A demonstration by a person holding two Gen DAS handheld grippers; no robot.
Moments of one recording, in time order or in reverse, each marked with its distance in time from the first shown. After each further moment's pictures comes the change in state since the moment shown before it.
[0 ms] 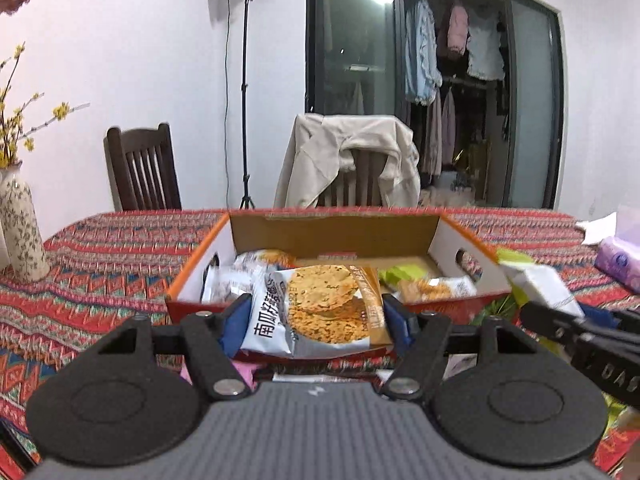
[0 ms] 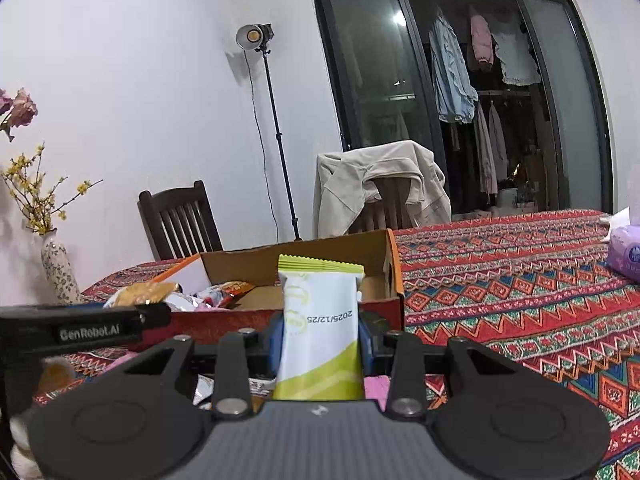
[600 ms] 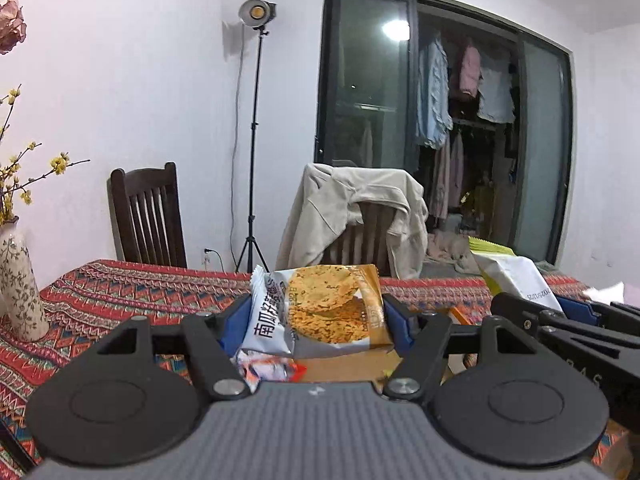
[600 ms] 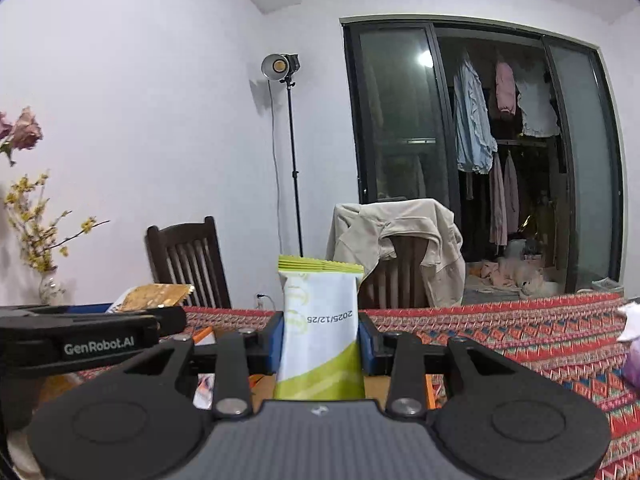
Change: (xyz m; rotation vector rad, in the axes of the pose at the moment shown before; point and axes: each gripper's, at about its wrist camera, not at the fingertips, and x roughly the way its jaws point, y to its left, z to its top) left arm 0.021 0.011 0.086 -0.064 -0.097 0.019; right arm 0.048 0.038 0.100 -0.086 -0.093 -0.012
